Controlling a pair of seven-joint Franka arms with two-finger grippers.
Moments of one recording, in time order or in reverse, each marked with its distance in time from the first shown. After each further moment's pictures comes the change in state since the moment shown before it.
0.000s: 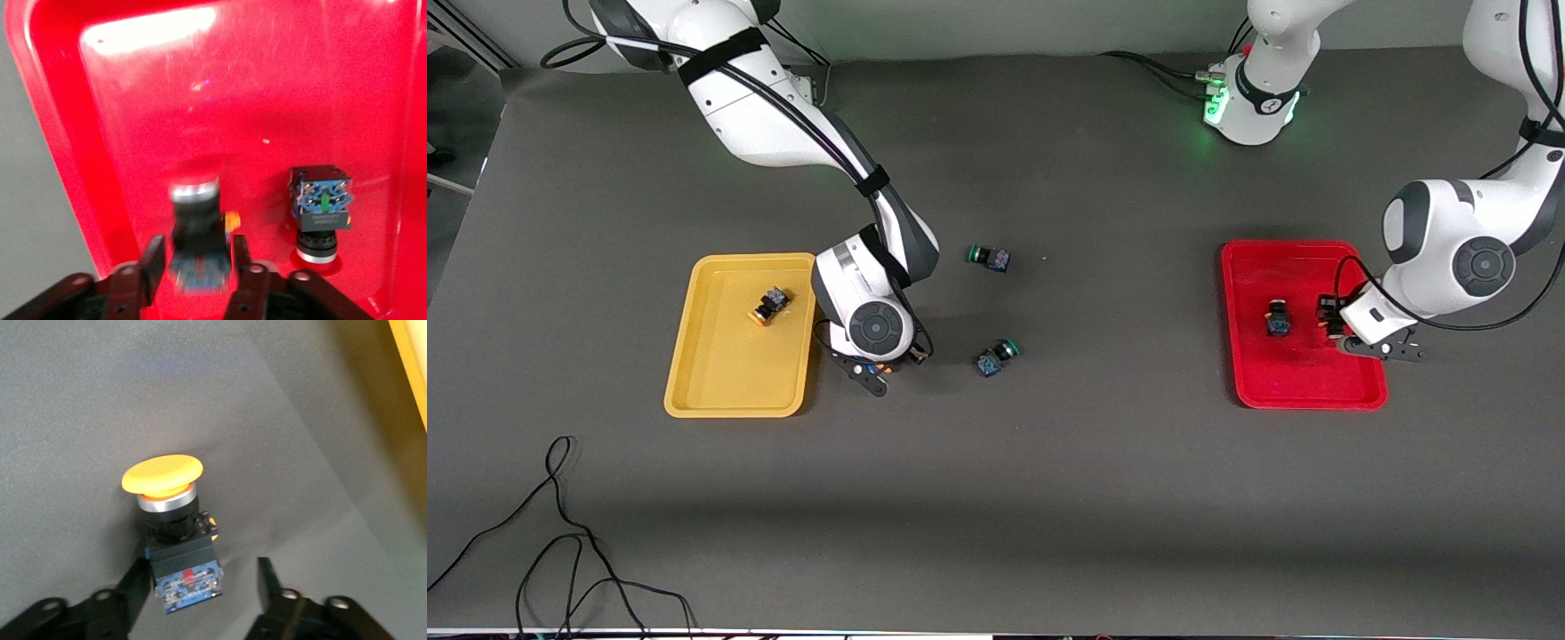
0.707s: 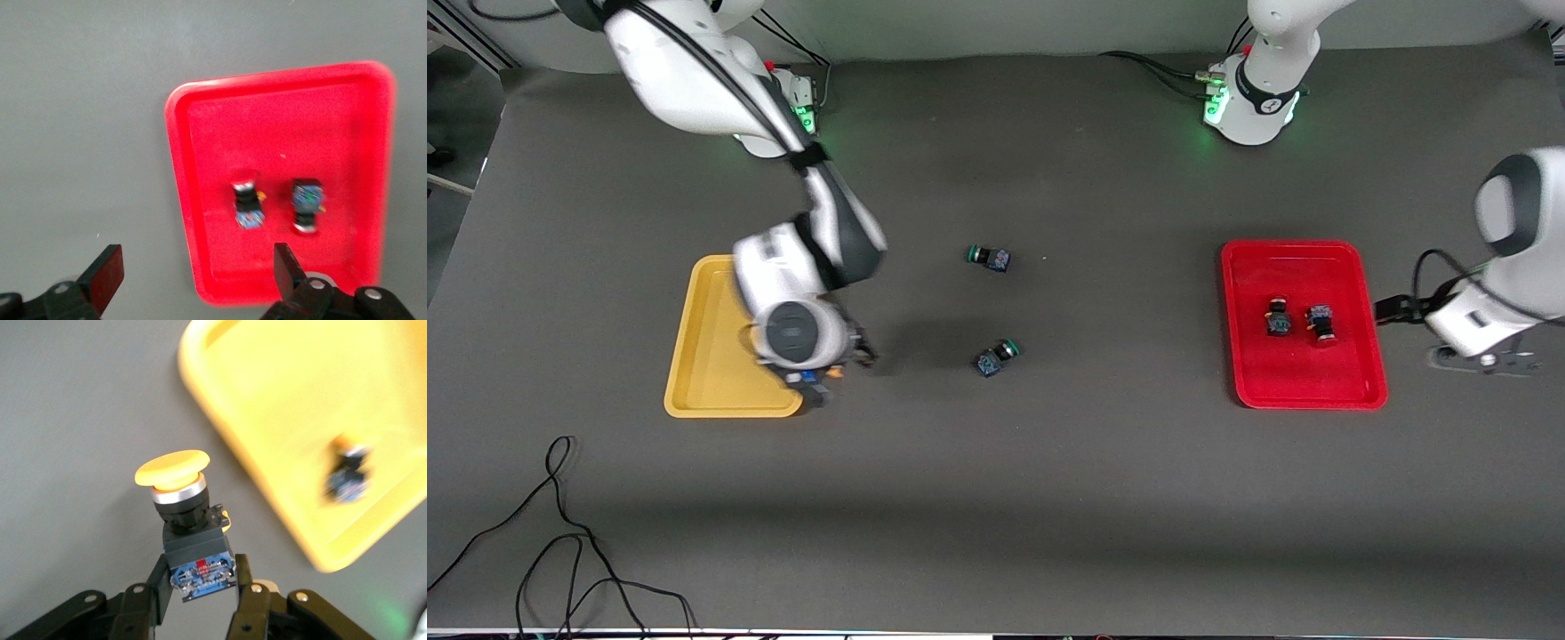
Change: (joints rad) left arm 0.000 -0.133 -0.016 0.366 -0.098 -0.442 0.070; right arm -0.095 -0.196 -0.100 0.015 -0.032 -0.227 -0.220
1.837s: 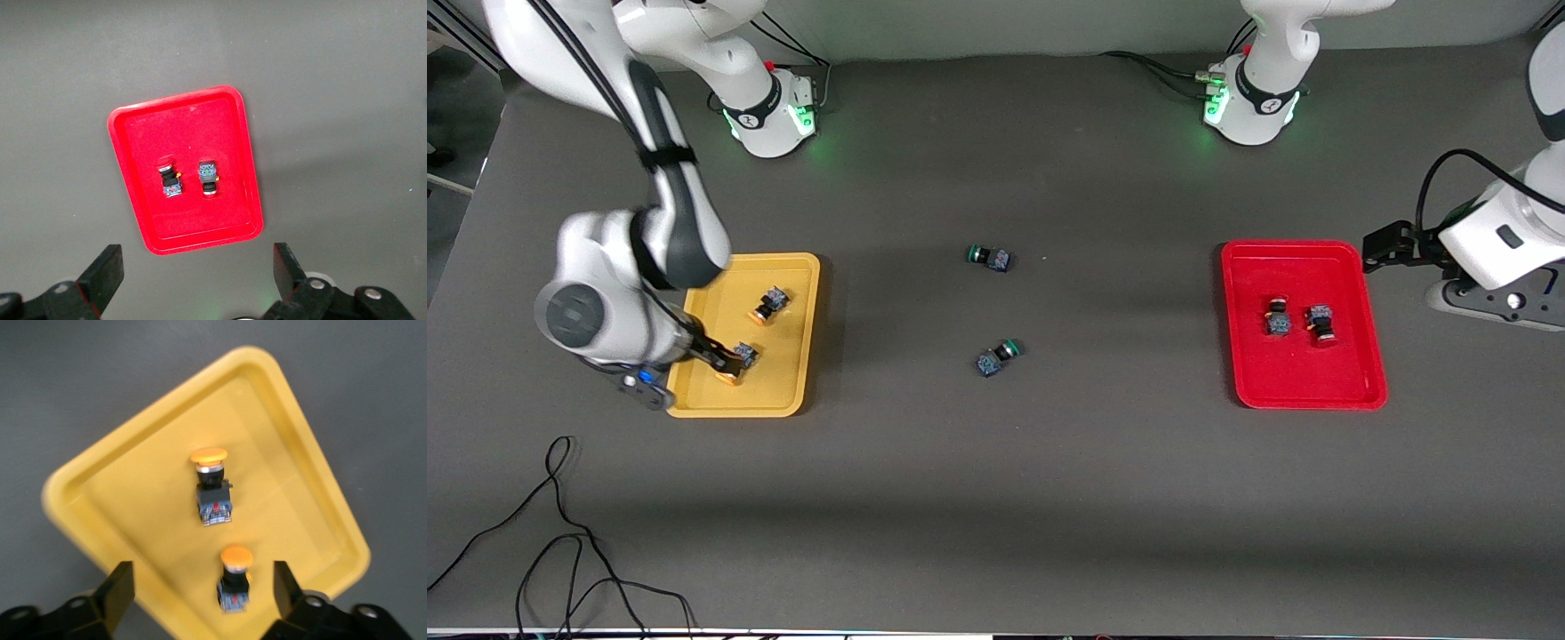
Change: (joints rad) left arm -0.577 -0.080 0.395 0.308 -0.142 -0.355 -0.041; right arm -0.083 -0.253 -0.185 -0.239 -0.031 0.134 -0.351
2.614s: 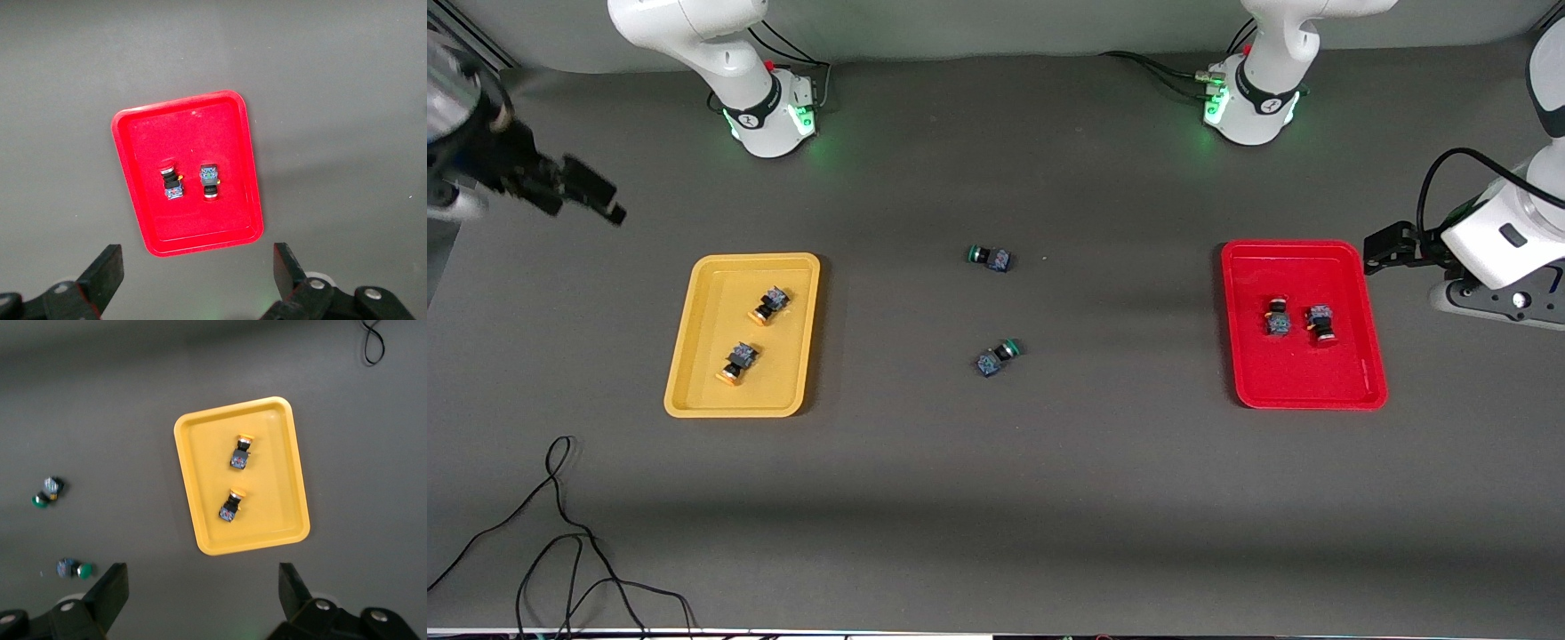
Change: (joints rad) left arm -0.019 0.000 0.027 0.008 0.000 0.005 -0.010; right arm -0.217 -0.544 0.237 0.046 0.000 -0.324 -0.374
